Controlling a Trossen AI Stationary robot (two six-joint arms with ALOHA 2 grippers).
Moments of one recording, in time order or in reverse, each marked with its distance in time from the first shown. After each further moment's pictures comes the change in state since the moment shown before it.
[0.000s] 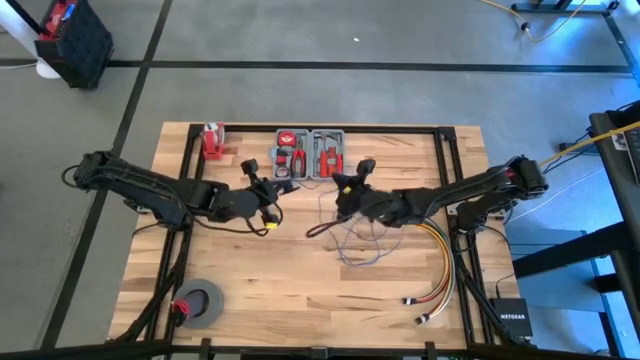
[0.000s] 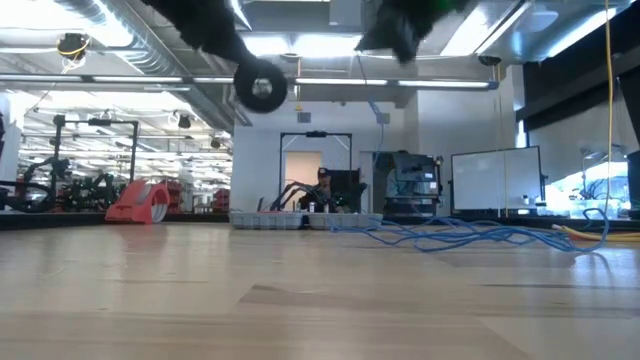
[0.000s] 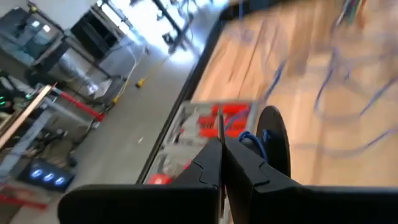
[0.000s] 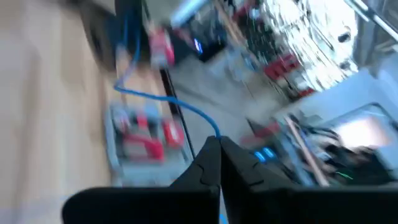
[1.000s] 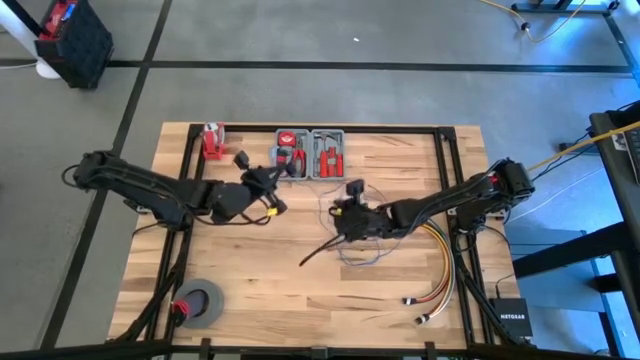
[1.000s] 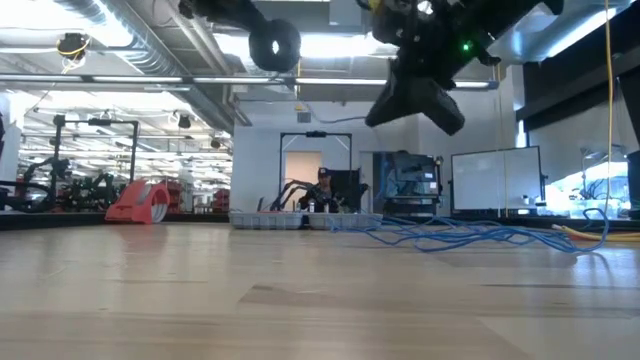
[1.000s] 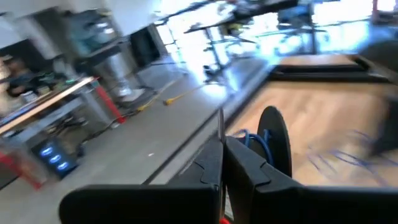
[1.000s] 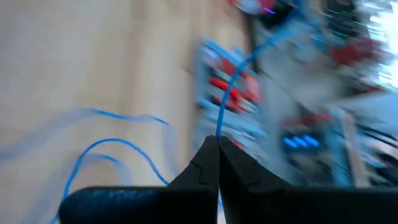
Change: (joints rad) left arm -0.011 -0.005 0.000 0.271 -0.186 -0.059; right arm 0.045 0.119 0.000 -0.297 -0.164 0.186
